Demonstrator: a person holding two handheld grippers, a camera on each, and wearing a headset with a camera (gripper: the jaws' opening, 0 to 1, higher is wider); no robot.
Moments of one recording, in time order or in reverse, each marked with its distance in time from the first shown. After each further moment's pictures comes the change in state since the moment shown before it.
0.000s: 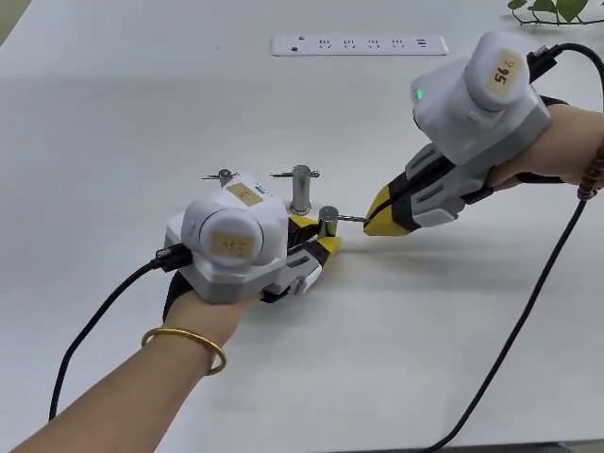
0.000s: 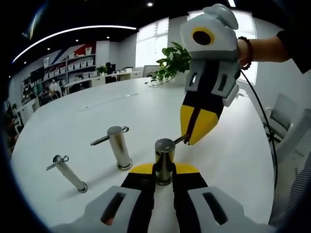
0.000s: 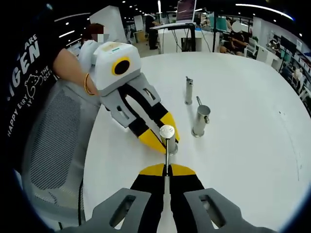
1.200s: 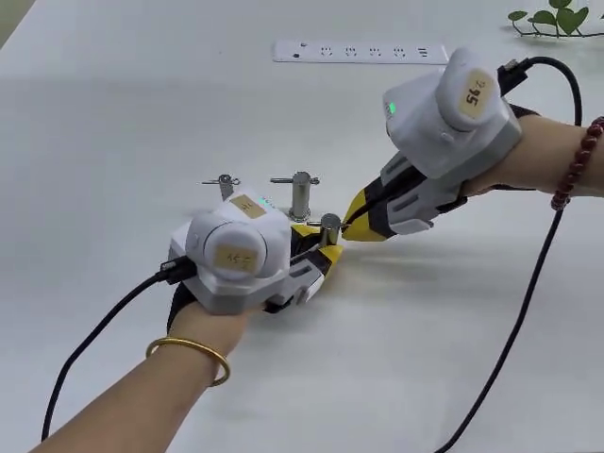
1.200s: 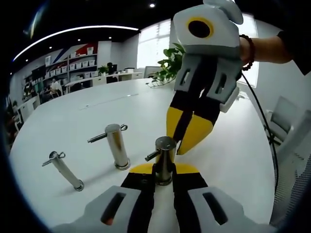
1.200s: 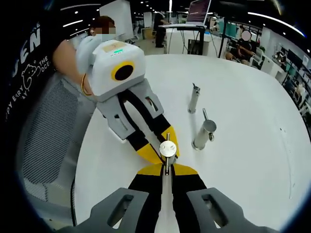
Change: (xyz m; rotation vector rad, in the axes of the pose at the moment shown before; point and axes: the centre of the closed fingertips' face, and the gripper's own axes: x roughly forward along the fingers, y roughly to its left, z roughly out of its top) left arm 0.003 -0.003 -0.002 -0.022 -0.013 0.002; right arm 0.017 -0.009 0.014 -0.105 0.018 -0.029
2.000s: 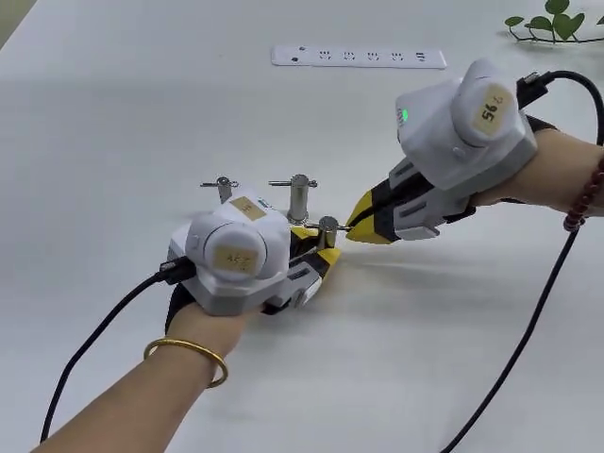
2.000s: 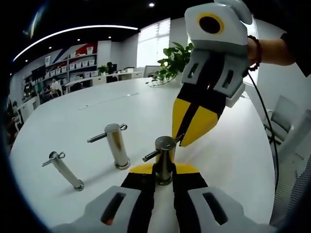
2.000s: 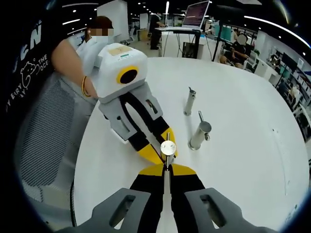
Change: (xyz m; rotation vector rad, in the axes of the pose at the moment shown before) left arm 0.000 0.000 -0.001 0.001 0.007 0.002; right arm -0.013 0.009 0.009 -0.005 -0.032 -0.063
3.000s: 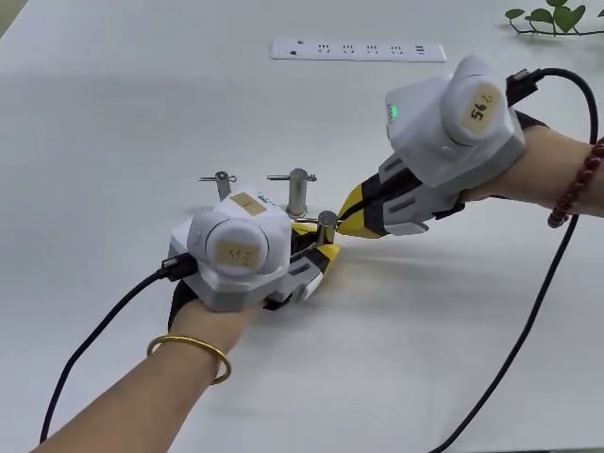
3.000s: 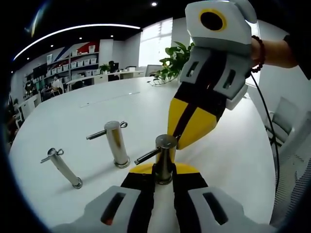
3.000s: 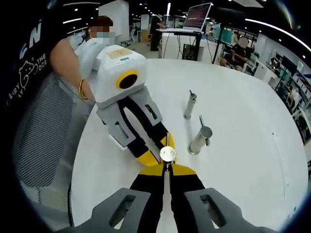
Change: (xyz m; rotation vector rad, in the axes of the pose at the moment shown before) left arm 0.001 0.001 -0.002 -0.017 0.005 0.009; right arm 0.005 -0.003 0.005 -0.013 -0.017 -0.013
